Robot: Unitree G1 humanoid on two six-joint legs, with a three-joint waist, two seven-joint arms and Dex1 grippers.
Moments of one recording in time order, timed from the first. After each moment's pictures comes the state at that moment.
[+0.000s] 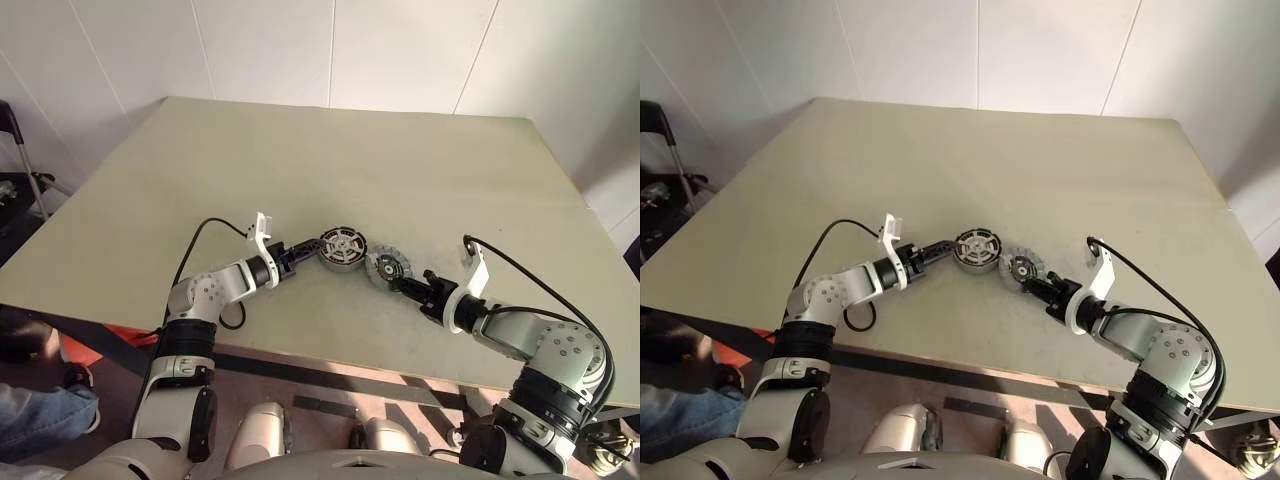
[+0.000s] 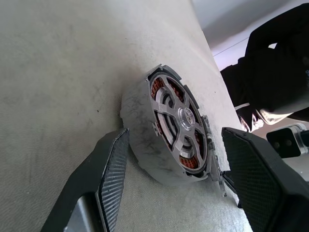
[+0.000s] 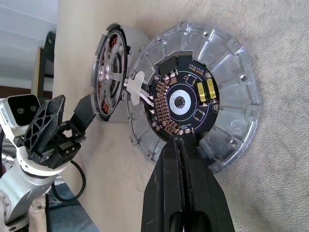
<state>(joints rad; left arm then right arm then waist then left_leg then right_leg) -0.51 0.10 0.18 0.32 -0.70 0.93 -0.52 -0.30 -0.09 -0.73 -0.20 0.92 1.61 0.00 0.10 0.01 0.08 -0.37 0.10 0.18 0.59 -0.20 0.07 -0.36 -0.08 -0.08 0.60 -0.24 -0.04</state>
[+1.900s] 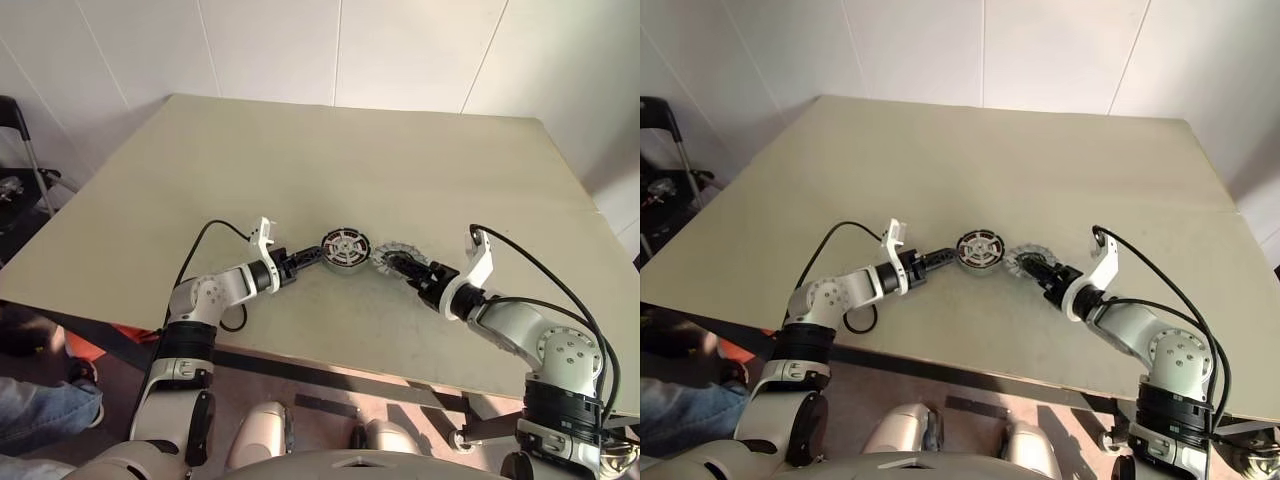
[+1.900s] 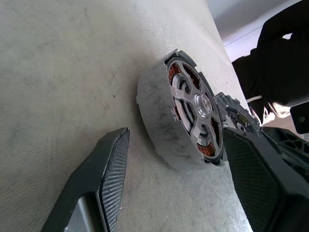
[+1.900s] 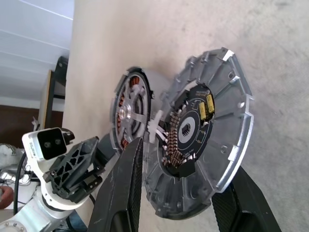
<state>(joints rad) -0.49 0.11 0.14 0.32 -0.67 0.93 -0.53 -0.19 -0.29 -0.41 -0.13 1.45 1.13 -0.30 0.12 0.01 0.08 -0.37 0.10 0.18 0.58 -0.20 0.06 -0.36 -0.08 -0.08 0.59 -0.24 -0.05</state>
